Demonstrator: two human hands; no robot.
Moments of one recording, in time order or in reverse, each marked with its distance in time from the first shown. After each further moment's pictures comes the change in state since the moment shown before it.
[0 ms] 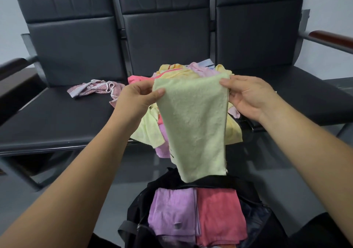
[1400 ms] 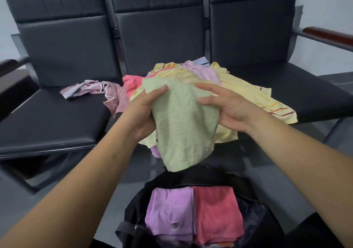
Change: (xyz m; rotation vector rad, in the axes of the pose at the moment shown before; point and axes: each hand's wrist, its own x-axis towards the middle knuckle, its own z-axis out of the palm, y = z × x) left_hand -0.008 -0.003 0.034 -0.471 -0.154 -0.313; right_hand -0.004 0.030 0.002 -0.014 -0.209 0.199
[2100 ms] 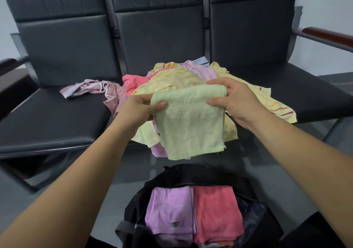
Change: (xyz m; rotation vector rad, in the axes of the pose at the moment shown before) left_hand 0.011 -0.001 -0.033 0.560 0.161 0.090; right_hand -0.003 -0.003 -0.008 -0.413 0.312 -0.202
